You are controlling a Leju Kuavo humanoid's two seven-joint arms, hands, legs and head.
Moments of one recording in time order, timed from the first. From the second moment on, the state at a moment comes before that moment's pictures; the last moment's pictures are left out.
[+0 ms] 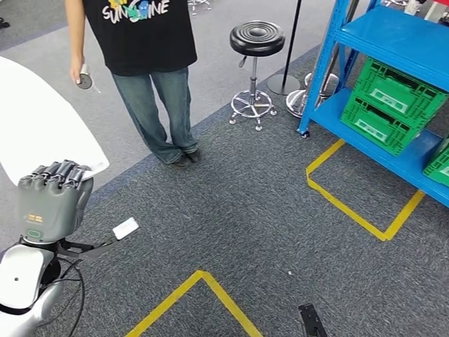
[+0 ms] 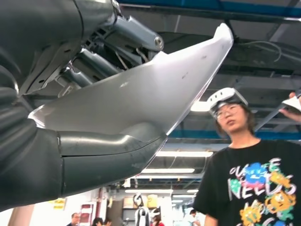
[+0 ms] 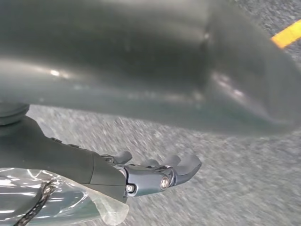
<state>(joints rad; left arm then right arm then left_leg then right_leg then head) -0.36 0.34 -0.55 -1.70 -1.57 0.56 0.23 -0.15 0.02 1.53 -0.06 -1.50 -0.35 -0.40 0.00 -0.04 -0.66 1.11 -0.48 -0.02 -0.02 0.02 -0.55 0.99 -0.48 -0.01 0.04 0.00</state>
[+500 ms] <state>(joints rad) -0.29 0.31 -0.50 -1.70 -1.57 0.58 0.12 -0.14 0.02 1.52 -0.05 -1.50 -0.32 -0.36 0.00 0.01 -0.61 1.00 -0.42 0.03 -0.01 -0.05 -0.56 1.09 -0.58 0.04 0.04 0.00</state>
